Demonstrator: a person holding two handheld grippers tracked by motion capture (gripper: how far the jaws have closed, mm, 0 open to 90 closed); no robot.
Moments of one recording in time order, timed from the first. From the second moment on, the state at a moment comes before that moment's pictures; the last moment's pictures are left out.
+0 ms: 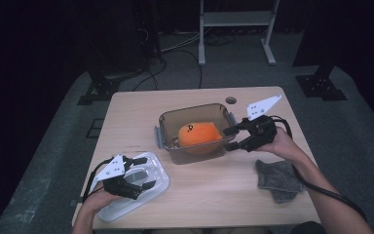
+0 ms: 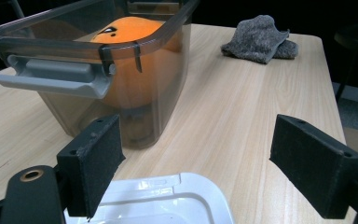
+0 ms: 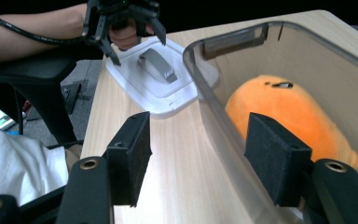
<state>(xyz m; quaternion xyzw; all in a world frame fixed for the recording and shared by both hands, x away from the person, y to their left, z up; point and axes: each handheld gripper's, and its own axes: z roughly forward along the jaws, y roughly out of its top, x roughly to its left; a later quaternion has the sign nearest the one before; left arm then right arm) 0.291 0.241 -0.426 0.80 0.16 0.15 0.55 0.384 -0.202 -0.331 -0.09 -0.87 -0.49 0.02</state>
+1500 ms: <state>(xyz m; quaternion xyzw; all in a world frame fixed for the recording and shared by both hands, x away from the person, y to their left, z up) 0.292 0.289 -0.447 0.81 0.21 0.18 0.51 0.340 -0.254 -0.395 -0.15 -0.85 -0.50 0.03</state>
